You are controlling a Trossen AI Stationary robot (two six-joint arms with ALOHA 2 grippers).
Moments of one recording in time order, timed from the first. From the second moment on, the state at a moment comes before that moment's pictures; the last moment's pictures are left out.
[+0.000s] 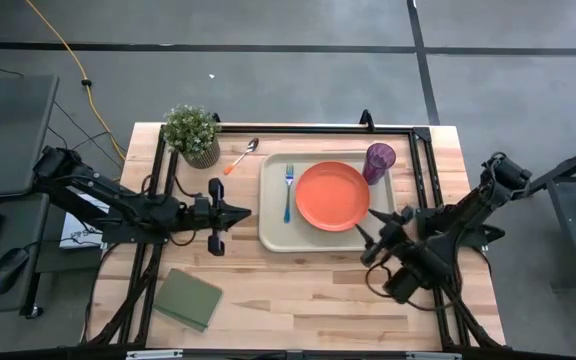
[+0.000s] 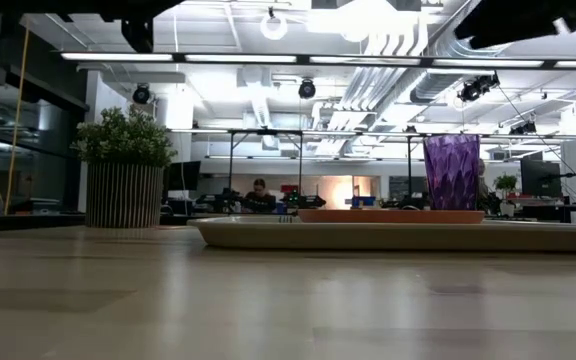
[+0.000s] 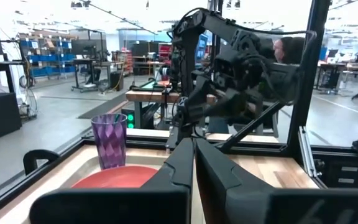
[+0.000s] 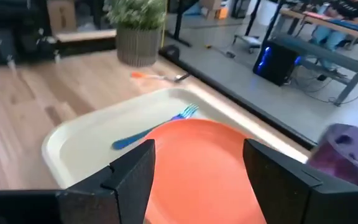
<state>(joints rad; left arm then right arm) -0.23 0.98 0.36 0.72 -0.45 0.03 0.78 1.43 1.02 -1.20 1.26 1.46</state>
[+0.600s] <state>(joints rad) -0.23 0.99 0.36 0.66 -0.45 0.01 0.44 1.35 1.01 -0.42 0.66 0.14</state>
